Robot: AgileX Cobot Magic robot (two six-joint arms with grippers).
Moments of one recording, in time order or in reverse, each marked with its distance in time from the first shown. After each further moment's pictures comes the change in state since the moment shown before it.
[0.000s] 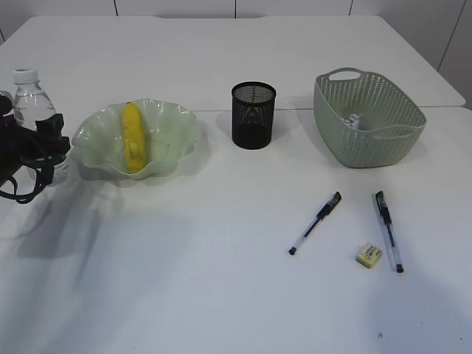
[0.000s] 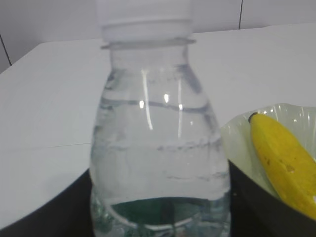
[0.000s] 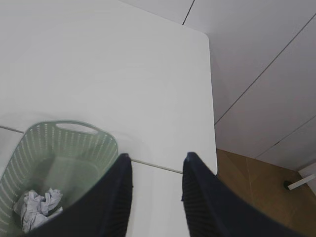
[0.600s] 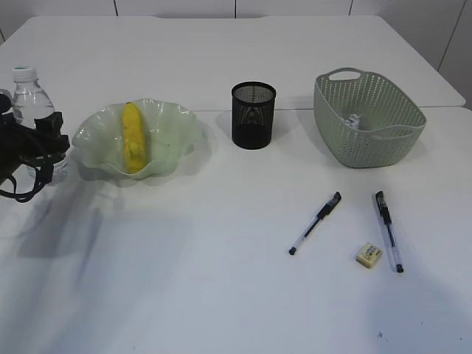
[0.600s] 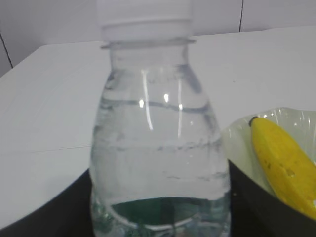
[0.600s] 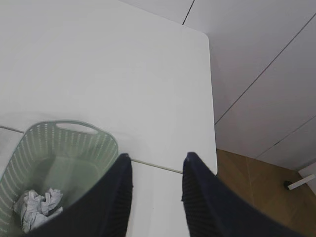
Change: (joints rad) left arm 0.000 -0.007 0.000 -0.004 0.000 0.000; right arm 0.000 0.000 0.000 0.000 0.000 0.000
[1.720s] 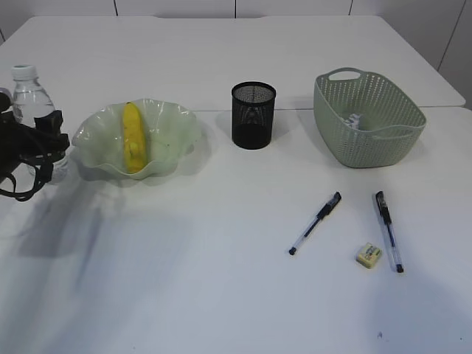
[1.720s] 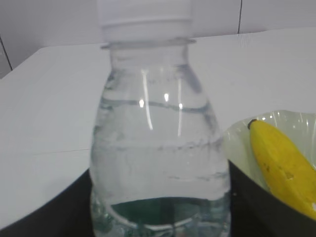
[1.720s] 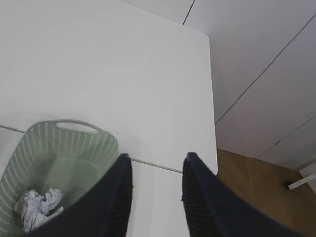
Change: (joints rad) left arm 0.000 -0.005 0.000 0.004 -0.002 0.000; right arm 0.000 0.000 0.000 0.002 0.001 0.000
